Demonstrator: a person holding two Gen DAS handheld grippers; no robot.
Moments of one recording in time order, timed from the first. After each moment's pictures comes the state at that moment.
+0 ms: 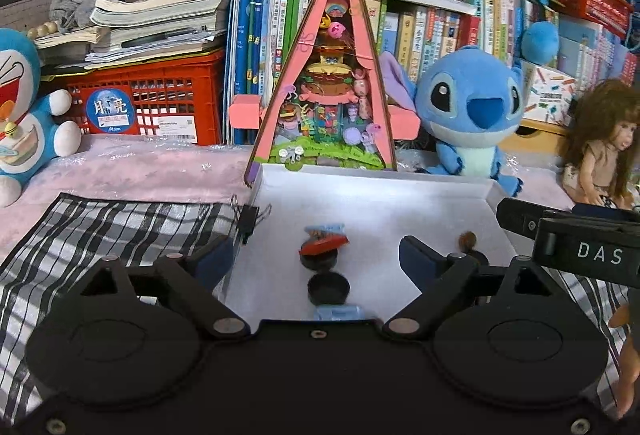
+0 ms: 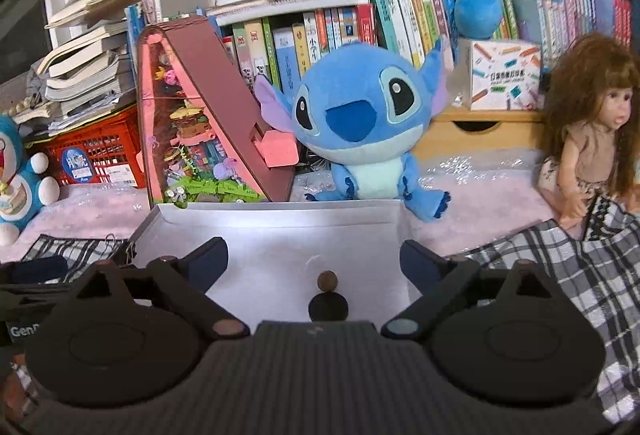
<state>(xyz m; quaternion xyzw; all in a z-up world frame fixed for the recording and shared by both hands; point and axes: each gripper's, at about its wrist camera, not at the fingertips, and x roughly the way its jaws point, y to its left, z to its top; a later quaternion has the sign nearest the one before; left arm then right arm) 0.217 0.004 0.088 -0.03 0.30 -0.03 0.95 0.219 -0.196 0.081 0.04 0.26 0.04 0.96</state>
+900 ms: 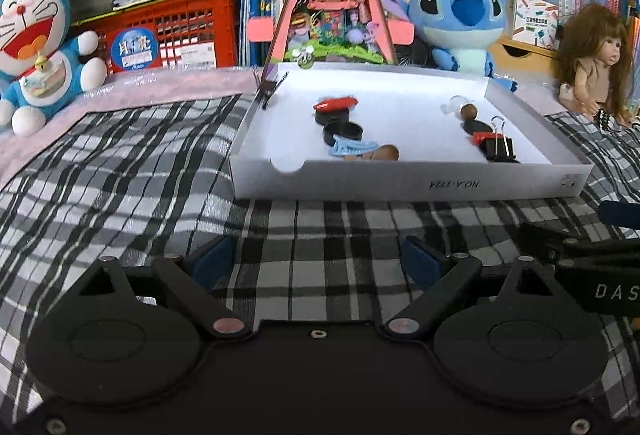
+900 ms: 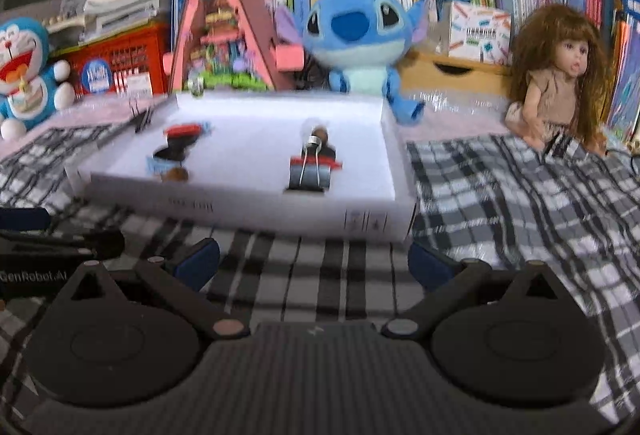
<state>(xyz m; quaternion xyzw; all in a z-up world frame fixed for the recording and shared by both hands) 0.124 0.010 0.004 0.00 0.32 -0.02 0.95 0.116 -0.185 0.000 -0.01 0.28 0.03 0.96</state>
